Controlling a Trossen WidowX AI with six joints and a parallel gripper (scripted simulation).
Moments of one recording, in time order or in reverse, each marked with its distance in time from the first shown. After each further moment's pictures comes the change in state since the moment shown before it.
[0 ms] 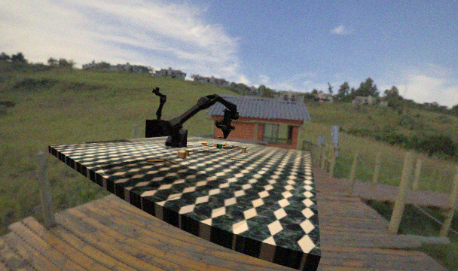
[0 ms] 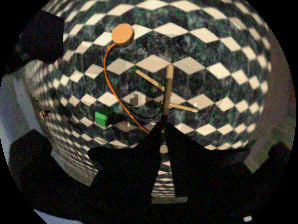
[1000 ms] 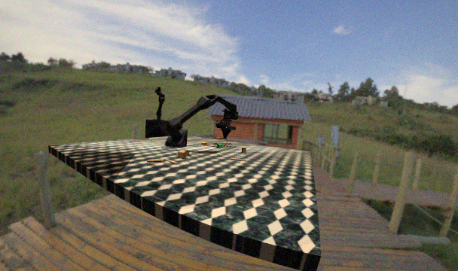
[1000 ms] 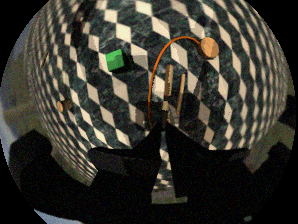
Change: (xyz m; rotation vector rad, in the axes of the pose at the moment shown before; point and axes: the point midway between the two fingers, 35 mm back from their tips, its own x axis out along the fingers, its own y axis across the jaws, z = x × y) arm 0.000 0.003 0.002 -1.044 -0.011 0.013
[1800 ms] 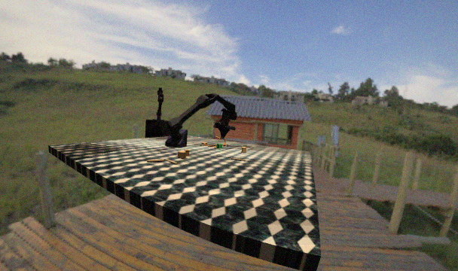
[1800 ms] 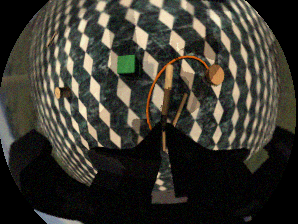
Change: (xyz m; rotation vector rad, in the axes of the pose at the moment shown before) arm 0.000 0.001 0.020 -0.234 -0.047 0.004
